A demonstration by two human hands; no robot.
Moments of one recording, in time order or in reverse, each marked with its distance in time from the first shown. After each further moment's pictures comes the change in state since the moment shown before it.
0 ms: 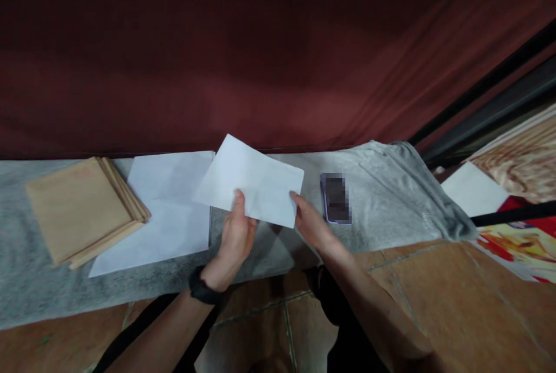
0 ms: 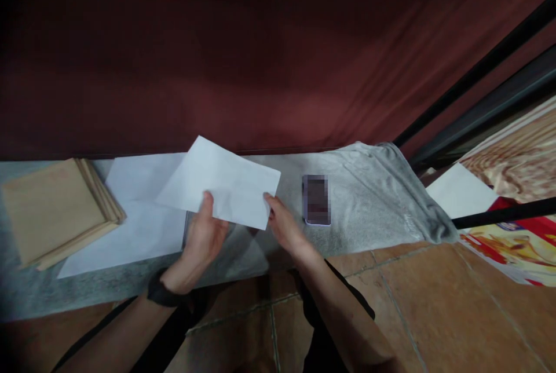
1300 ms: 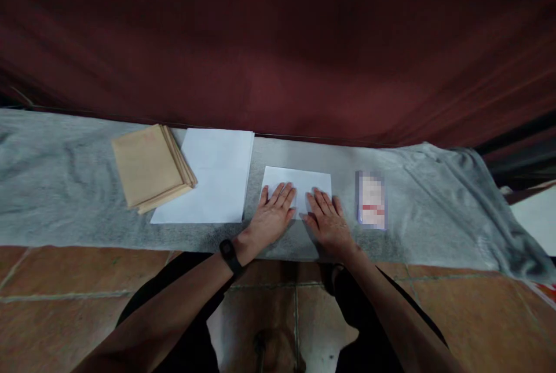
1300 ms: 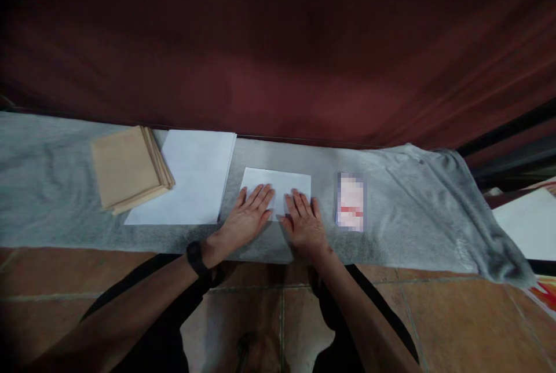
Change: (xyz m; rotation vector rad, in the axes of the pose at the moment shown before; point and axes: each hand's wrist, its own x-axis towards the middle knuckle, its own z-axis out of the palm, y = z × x) left_hand 0.013 -0.027 -0.072 1.910 -0.595 0.740; right_hand -0.013 0.045 -0.044 -1.808 -0.141 -0.730
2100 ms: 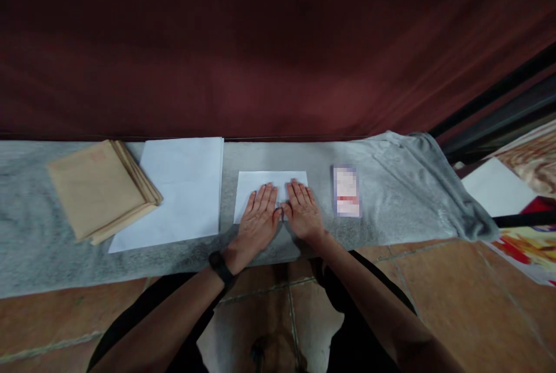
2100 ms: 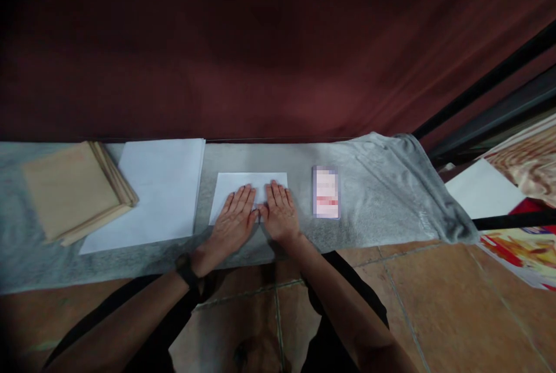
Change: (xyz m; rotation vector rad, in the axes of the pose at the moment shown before) left_hand 0.012 0.018 0.018 -0.072 0.096 -0.021; right_hand 0.026 -0.011 0.010 0.021 0.044 0.166
